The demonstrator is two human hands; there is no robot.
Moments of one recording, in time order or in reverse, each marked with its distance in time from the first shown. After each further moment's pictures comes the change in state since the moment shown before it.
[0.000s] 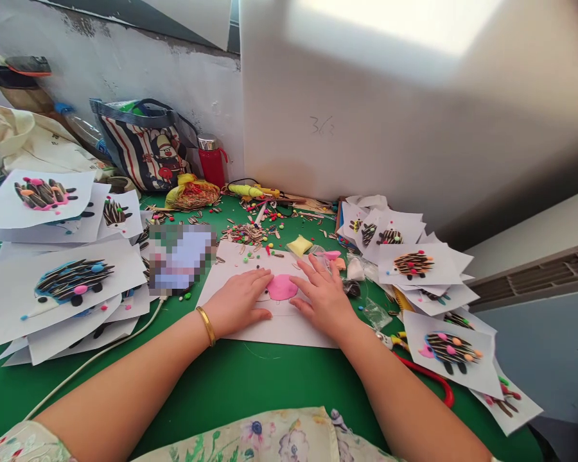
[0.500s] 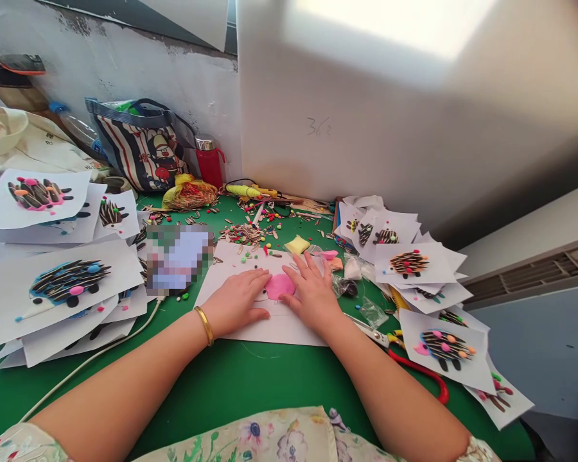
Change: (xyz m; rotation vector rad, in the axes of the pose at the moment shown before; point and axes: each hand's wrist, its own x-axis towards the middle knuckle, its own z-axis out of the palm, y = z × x) left_hand 0.001 -0.003 0.003 -0.017 0.029 0.016; right_hand 0.015 -0.012 0.015 -0.007 -0.032 0.144
